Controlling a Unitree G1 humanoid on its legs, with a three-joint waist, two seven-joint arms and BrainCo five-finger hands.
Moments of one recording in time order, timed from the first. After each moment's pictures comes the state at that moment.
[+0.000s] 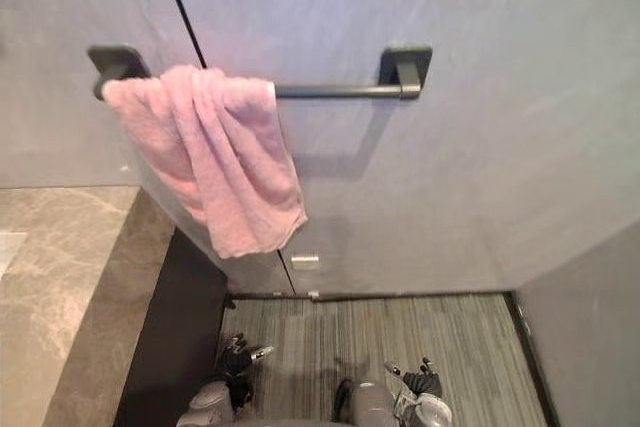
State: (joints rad) left arm 0.01 -0.07 0.17 0.99 -0.08 -0.14 0.09; right arm 0.09 0.01 -0.25 0.93 0.16 -0.09 -0.15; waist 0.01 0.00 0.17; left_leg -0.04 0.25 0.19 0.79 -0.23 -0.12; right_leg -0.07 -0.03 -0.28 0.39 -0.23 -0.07
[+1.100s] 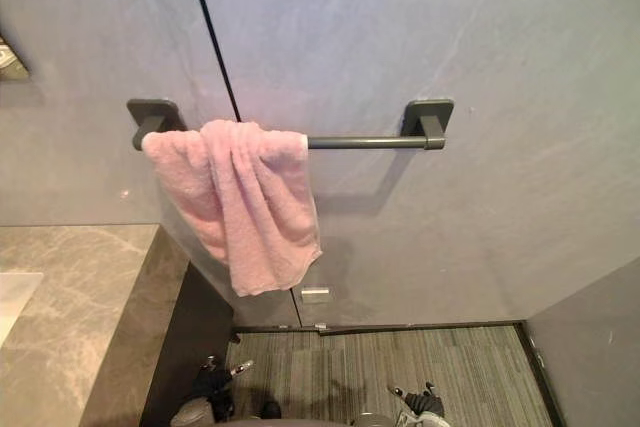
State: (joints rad) left arm 0.09 0.00 0.14 0.96 -0.14 -0.15 0.17; right arm 0.10 -0.01 -0.28 1.03 0.15 -0.09 -0.17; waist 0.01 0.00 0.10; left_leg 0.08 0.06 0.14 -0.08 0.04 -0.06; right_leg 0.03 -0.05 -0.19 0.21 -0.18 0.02
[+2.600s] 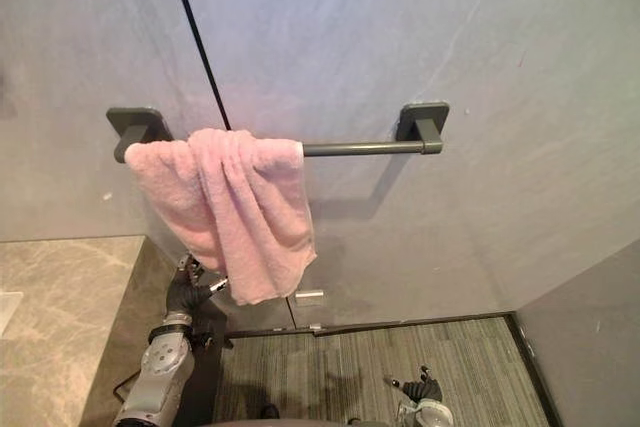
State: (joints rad) left arm 0.11 0.17 -0.07 0.32 -0.13 -0.24 0.19; right arm 0.07 -0.06 -0.18 1.01 0.08 -0.06 -0.17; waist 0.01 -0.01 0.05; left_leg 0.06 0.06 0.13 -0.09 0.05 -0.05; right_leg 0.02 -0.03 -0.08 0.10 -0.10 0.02
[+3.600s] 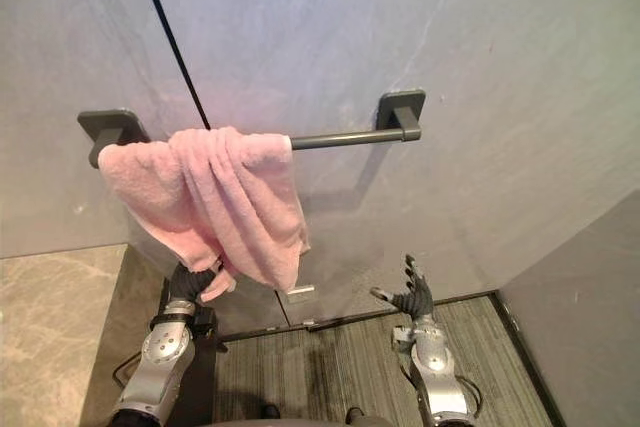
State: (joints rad) left arm 0.10 0.20 -0.08 0.24 -0.11 -0.25 0.18; right arm 0.11 -0.13 0.04 0.29 0.04 -0.16 -0.12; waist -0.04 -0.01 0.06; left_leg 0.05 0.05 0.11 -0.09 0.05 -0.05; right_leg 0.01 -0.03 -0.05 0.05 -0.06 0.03
